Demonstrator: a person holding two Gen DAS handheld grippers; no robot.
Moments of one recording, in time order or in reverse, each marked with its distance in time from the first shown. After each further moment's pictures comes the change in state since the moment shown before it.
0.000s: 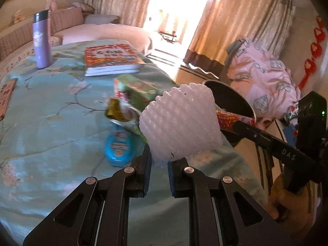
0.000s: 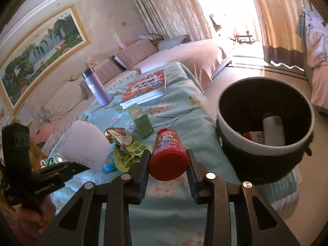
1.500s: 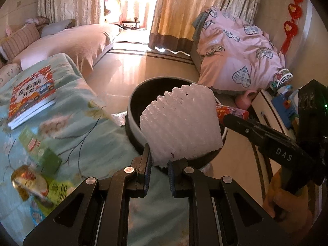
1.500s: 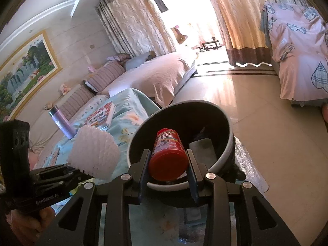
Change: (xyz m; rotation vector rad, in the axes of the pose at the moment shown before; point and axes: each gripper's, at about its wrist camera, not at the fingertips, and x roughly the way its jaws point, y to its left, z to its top) left arm 0.097 -0.152 0.072 0.237 0.114 -0.094; right arm -0.046 -0.127 0.032 0.142 -0.099 -0.144
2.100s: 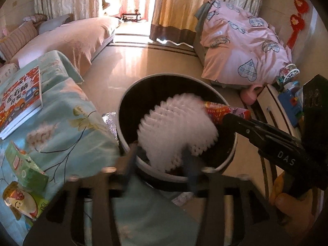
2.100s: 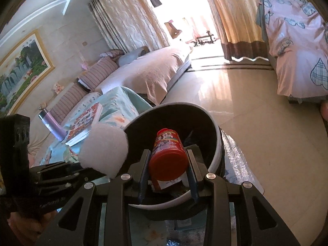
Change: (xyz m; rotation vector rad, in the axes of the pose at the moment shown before) left arm 0.038 -0.009 0.020 -0.002 0.062 0.034; right arm 0.026 -0.027 0.018 0.027 0.052 -0.027
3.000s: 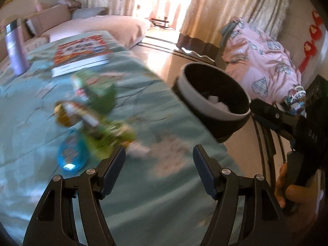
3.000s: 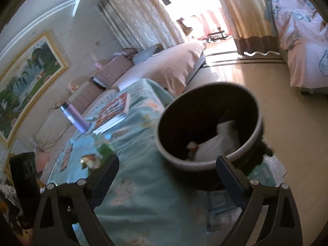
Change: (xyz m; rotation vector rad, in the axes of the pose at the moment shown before) left arm -0.089 0.084 -0.115 -0.193 -0.074 0.072; right arm -0.025 0.064 -0.043 0.001 0.008 0.111
